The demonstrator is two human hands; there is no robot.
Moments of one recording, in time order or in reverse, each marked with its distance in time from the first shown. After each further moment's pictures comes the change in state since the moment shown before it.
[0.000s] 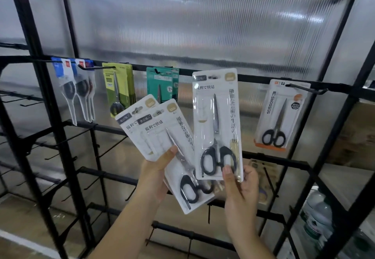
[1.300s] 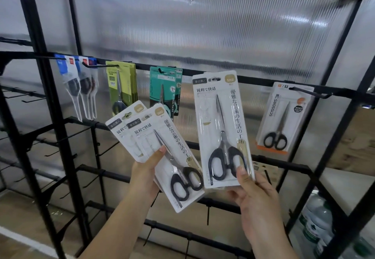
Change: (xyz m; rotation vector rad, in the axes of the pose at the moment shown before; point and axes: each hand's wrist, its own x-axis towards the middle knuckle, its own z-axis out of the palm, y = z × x) left_hand 0.006 0.003 -0.022 -0.042 0.165 -0.021; right_hand 0.002 -0.050 -0.006 0.100 -0.030 0.379
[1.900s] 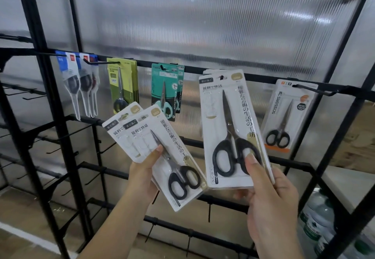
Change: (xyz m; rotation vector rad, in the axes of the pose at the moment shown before) left_hand -0.005 0.003 -0.004 -0.049 0.034 0.016; right_hand -0.022 -0.027 0.022 -0.047 0.045 -0.197
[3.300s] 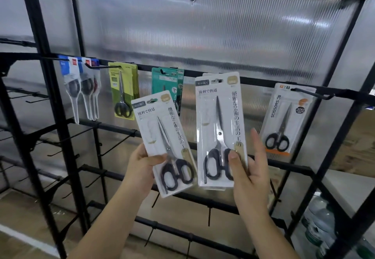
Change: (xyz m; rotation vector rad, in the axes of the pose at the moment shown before) left_hand 0.000 0.025 0.008 0.346 -0.146 0.029; right_hand 0.037 0.041 -0.004 -0.170 -0.183 -0.315
